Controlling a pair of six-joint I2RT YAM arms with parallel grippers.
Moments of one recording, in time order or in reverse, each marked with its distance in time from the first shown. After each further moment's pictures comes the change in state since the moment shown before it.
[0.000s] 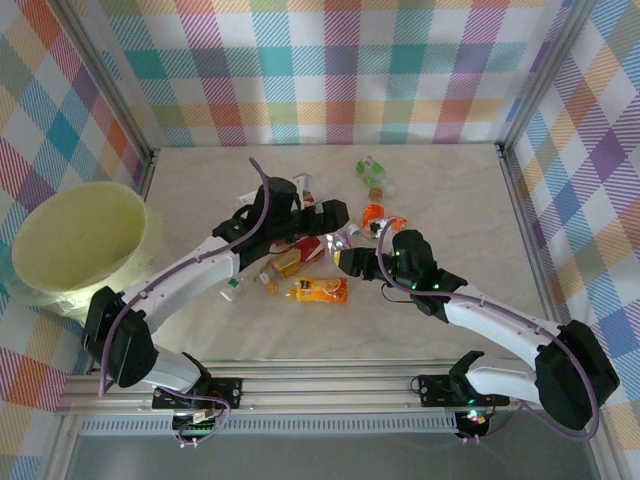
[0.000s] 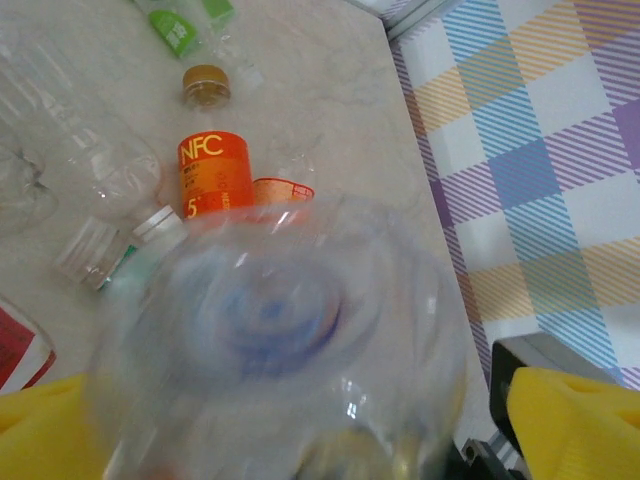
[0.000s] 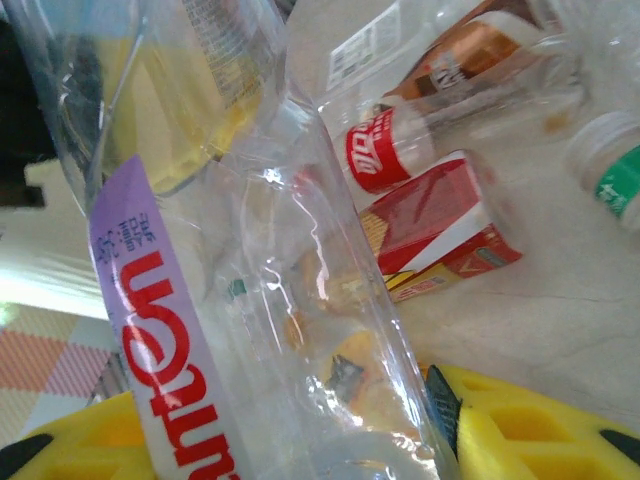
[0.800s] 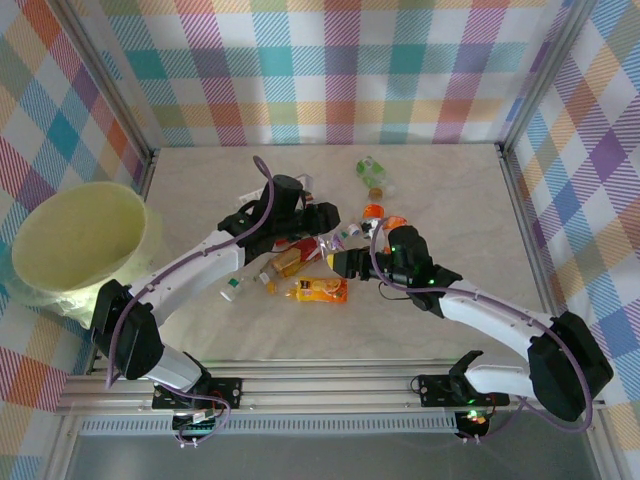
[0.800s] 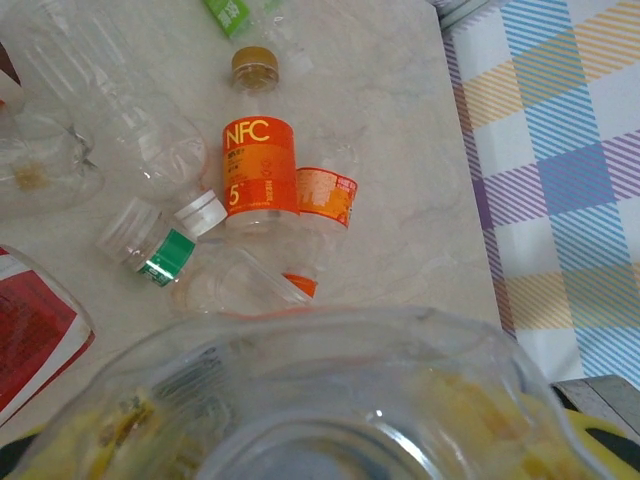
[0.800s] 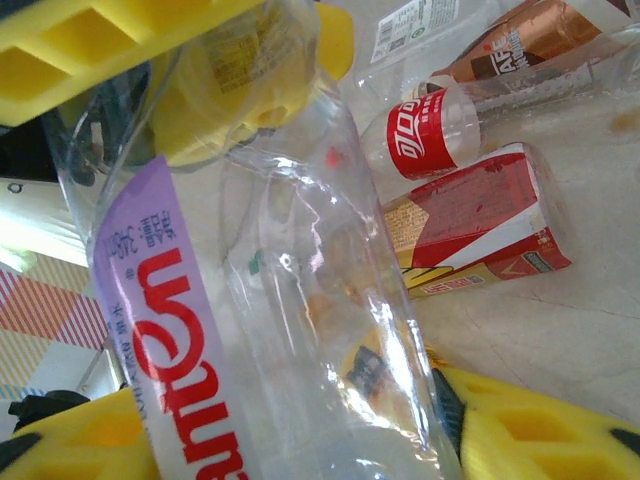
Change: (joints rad) left arm 0.000 0.037 0.041 -0.095 -0.053 -0.028; right arm 0.000 0.051 0.038 0.003 -0.084 -0.093
